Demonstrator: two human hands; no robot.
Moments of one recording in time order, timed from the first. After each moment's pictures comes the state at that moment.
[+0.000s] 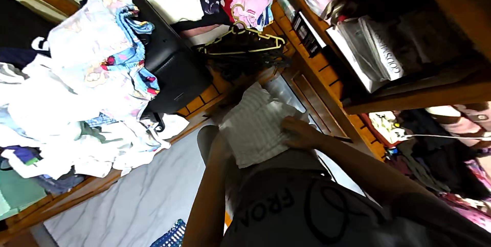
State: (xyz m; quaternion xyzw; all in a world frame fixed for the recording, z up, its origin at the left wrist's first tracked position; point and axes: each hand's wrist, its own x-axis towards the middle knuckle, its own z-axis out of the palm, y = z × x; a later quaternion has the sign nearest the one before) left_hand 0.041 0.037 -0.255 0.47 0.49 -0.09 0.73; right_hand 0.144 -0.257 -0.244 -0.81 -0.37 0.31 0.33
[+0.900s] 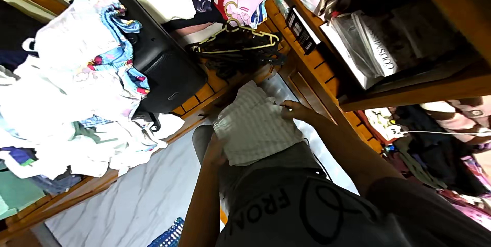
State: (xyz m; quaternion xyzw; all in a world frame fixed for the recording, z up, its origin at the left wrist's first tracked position) left_hand 0.018 0.038 -0.250 0.50 0.41 -0.11 0.76; right_hand 0.203 -0.255 -0.269 -0.77 -0.08 0.45 0.45
